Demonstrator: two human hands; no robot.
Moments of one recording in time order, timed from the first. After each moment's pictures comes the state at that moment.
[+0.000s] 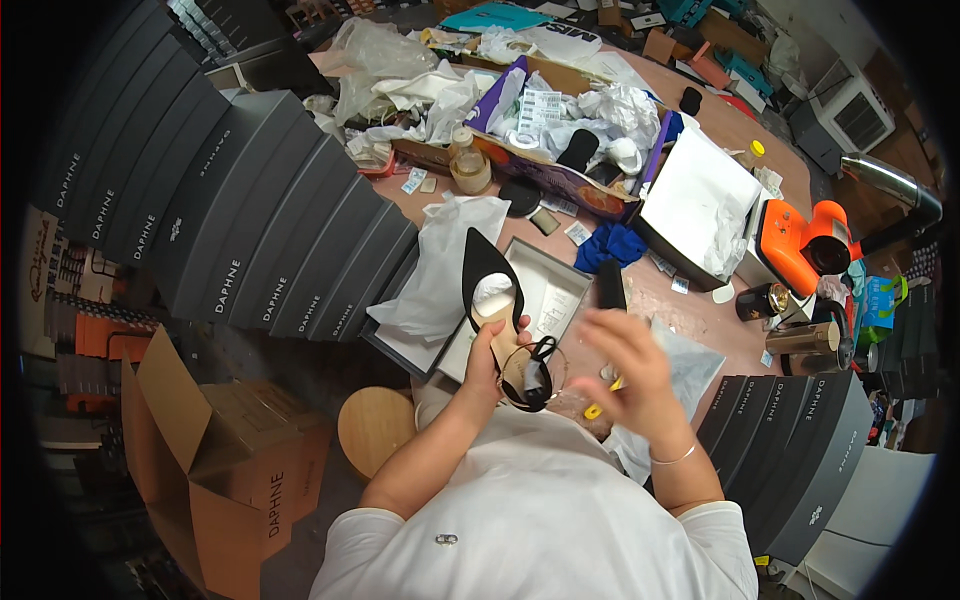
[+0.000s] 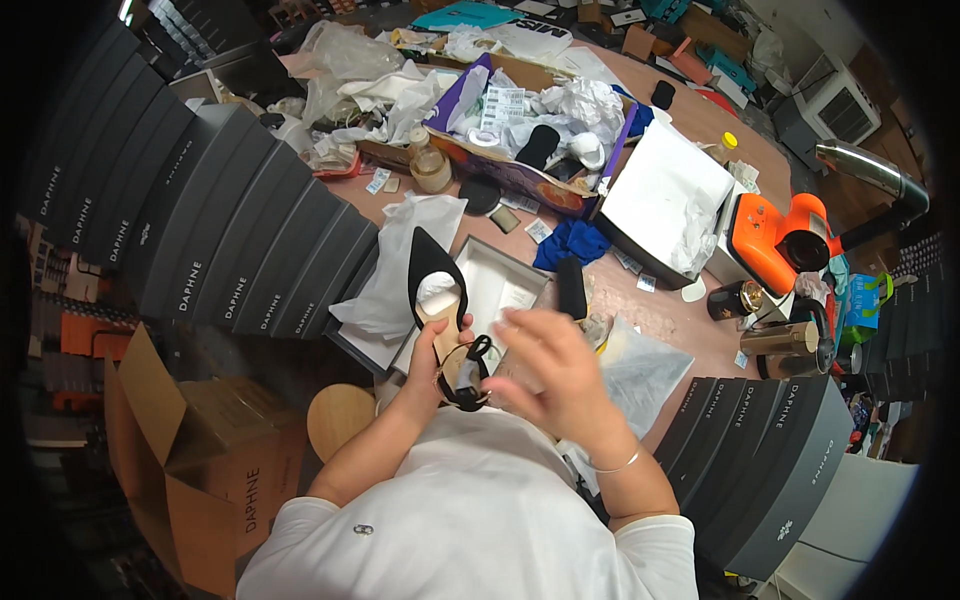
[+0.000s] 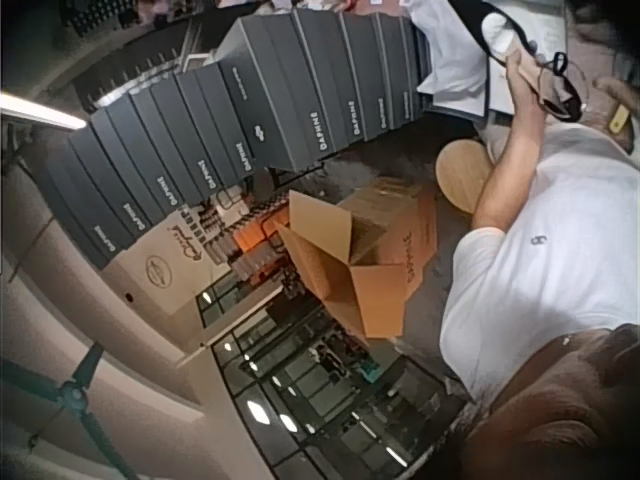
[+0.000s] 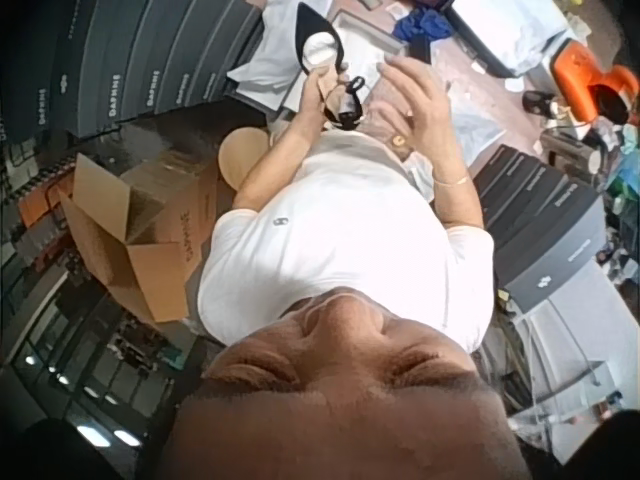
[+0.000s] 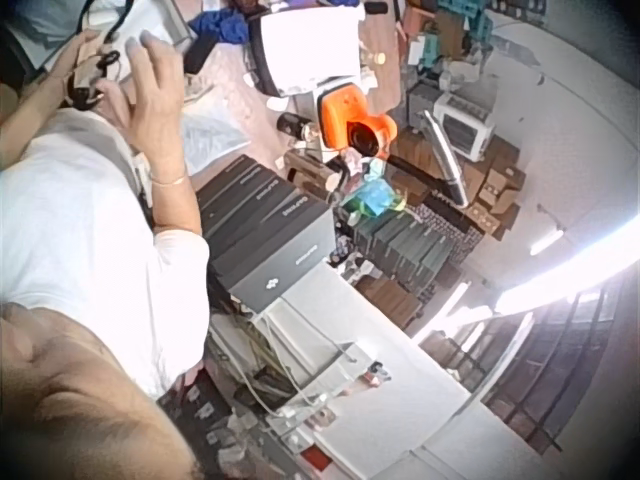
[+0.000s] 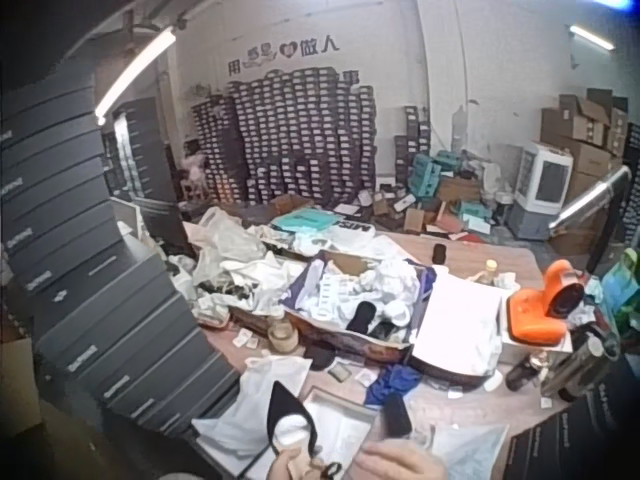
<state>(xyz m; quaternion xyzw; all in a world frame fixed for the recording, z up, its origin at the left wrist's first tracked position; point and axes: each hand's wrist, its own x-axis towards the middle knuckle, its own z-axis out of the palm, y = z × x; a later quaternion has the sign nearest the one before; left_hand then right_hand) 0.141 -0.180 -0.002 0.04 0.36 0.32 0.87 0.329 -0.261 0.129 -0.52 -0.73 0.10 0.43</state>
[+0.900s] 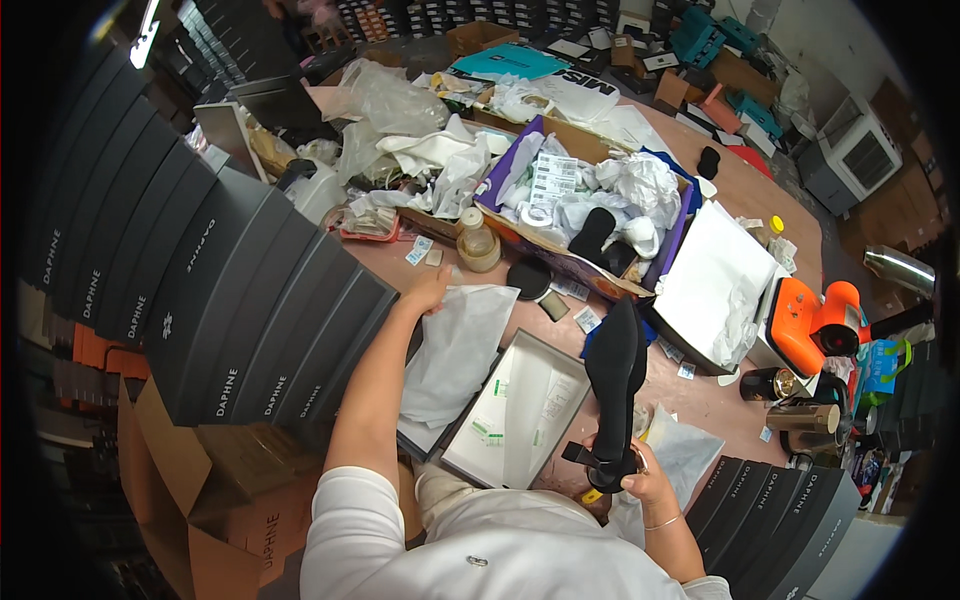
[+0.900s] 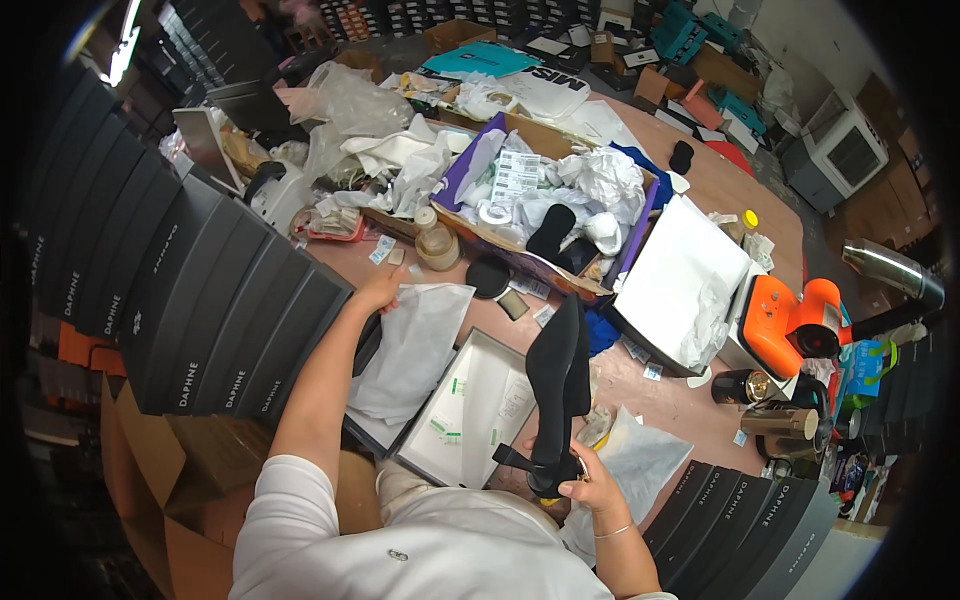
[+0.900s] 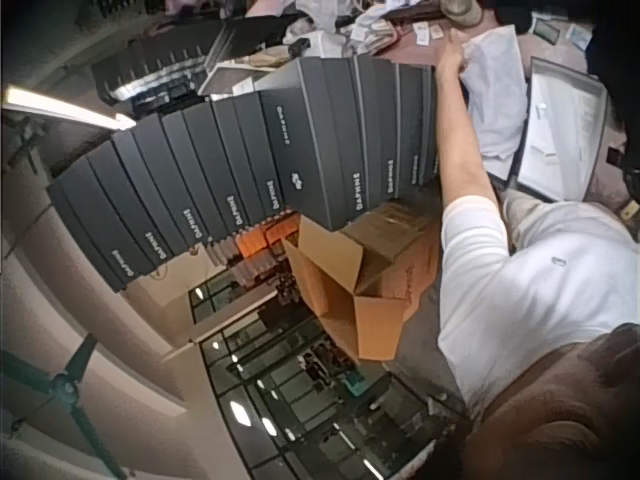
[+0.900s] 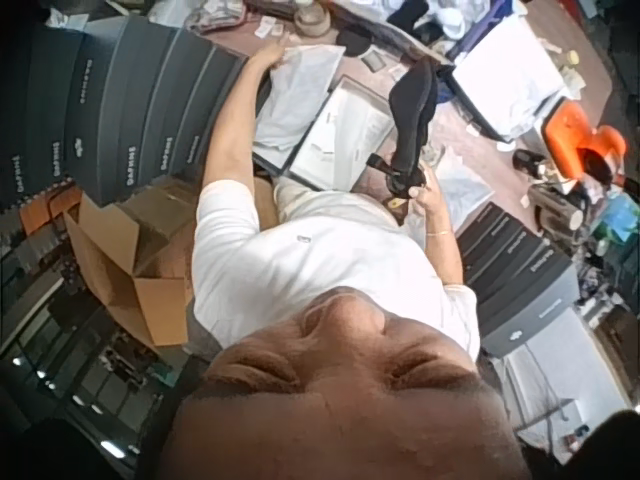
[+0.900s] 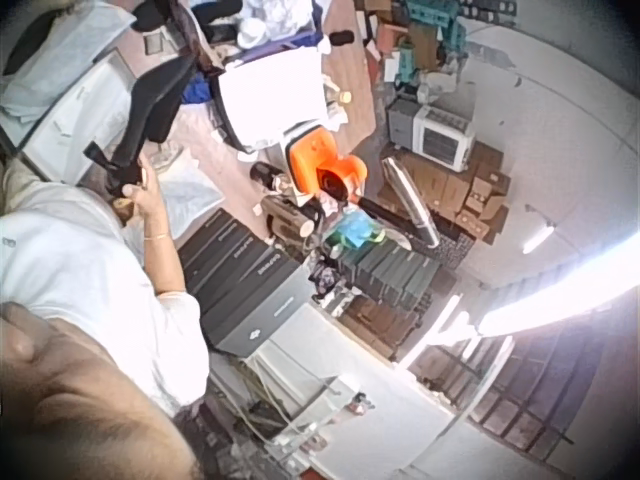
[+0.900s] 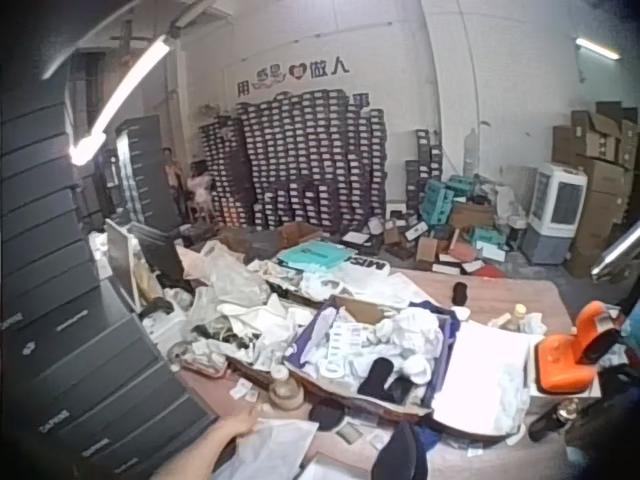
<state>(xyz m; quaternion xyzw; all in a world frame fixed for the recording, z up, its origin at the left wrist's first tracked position) 0.112 0.133 -0.037 0.66 0.62 -0.01 0.43 0.373 -0.258 0.033 -0.41 -0.29 0.69 0.52</state>
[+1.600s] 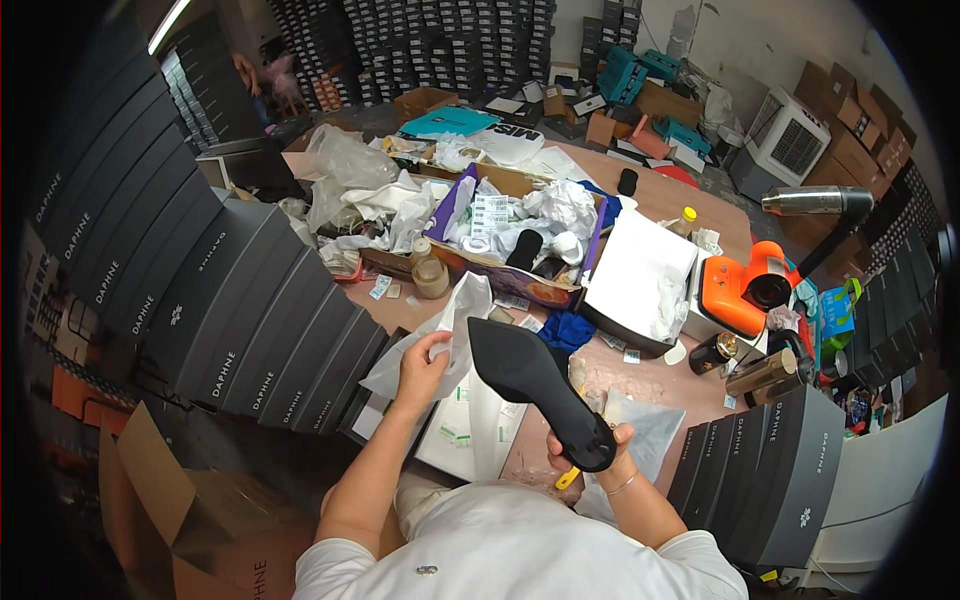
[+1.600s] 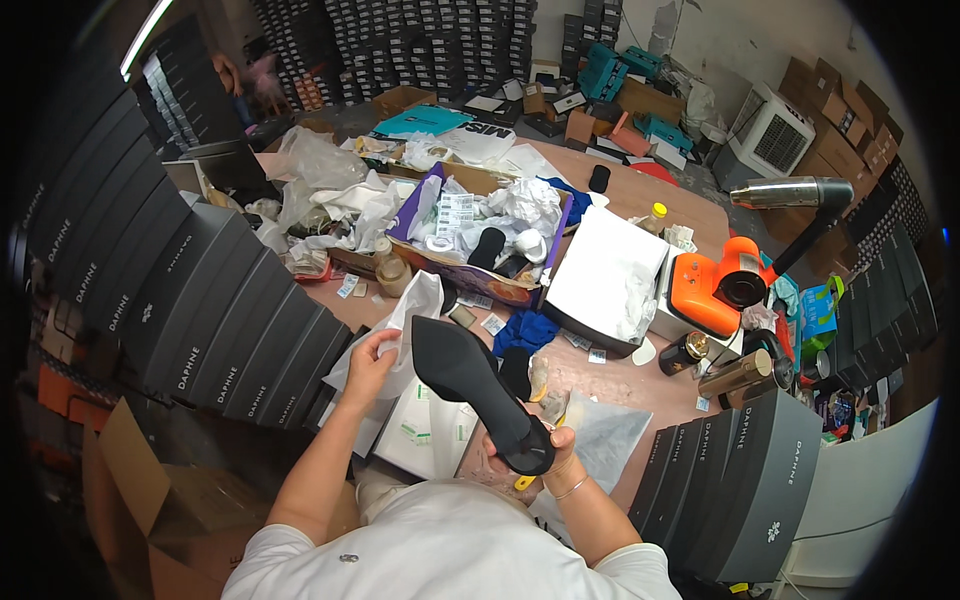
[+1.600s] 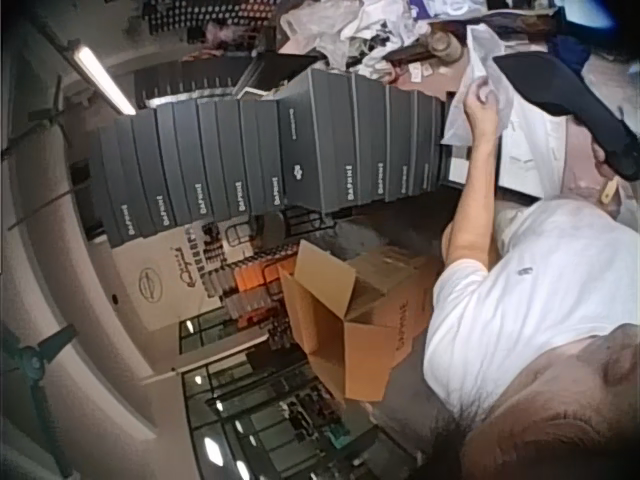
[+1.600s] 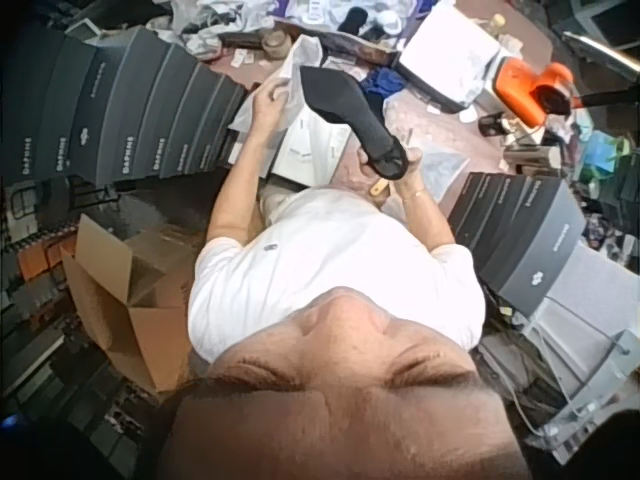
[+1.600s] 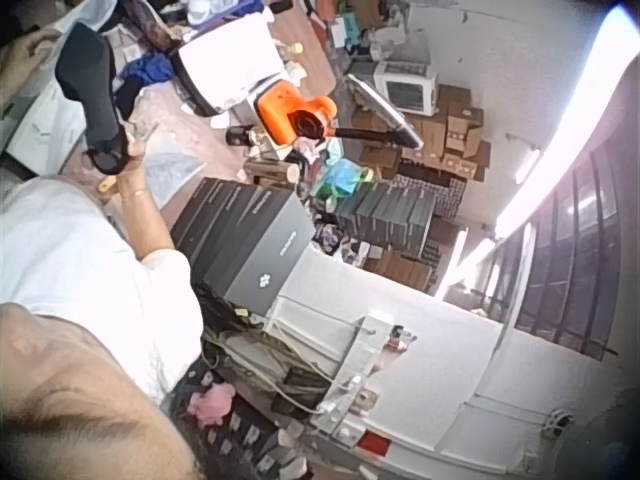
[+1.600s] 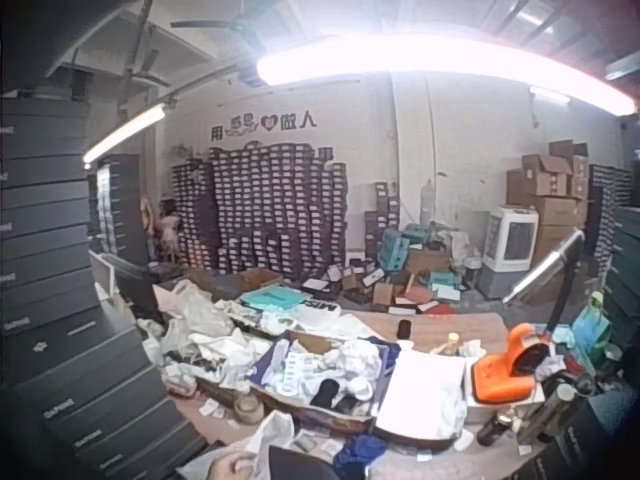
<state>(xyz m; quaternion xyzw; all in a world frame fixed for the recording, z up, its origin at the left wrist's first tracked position) 0.131 -0.067 0.030 0.63 0.43 0.36 0.53 0.354 -0.282 0.022 0.01 -0.19 0.78 0.59</state>
